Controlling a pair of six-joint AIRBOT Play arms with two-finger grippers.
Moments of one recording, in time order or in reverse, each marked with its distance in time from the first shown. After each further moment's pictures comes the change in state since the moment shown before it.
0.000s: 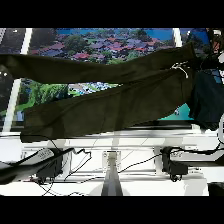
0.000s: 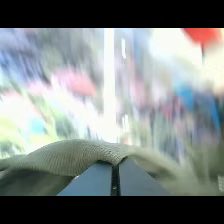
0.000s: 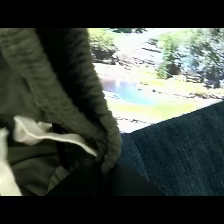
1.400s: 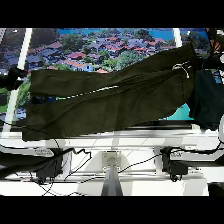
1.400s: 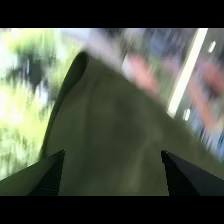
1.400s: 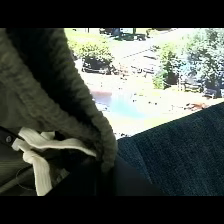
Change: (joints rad) left arm -0.148 -0.394 -0.012 0.362 0.293 -0.097; right arm -0.011 -0.001 0.000 0.050 -0.015 0.000
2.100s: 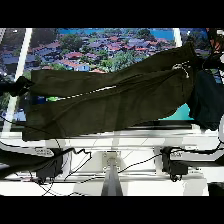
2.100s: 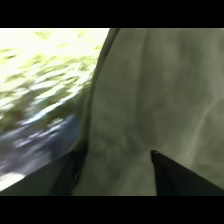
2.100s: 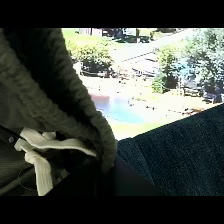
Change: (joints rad) left arm -0.056 -0.046 0.000 0.180 0.026 -0.064; right arm 0.000 0.000 0.000 0.010 -0.001 0.000
